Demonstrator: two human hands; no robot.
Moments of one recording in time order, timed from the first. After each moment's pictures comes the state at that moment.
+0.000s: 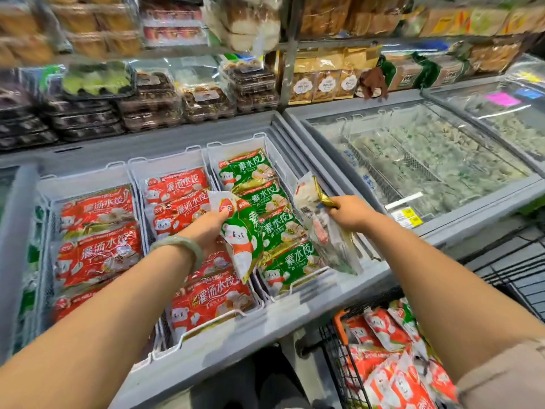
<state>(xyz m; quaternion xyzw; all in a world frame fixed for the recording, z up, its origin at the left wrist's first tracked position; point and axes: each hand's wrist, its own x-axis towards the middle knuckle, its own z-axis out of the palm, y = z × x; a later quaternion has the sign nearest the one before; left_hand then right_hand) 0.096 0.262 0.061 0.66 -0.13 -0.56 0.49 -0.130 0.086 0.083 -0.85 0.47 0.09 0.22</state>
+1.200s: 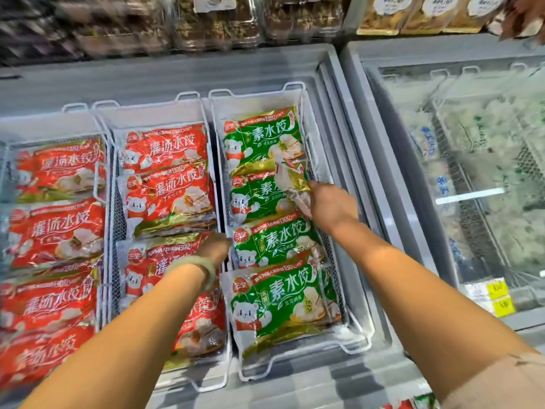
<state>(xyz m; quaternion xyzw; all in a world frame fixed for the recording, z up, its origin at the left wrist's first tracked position) 0.141 0.095 -0.129 0.82 -0.05 -0.51 0.25 0.016 -0.106 -0.080 -0.91 0.38 0.11 0.11</state>
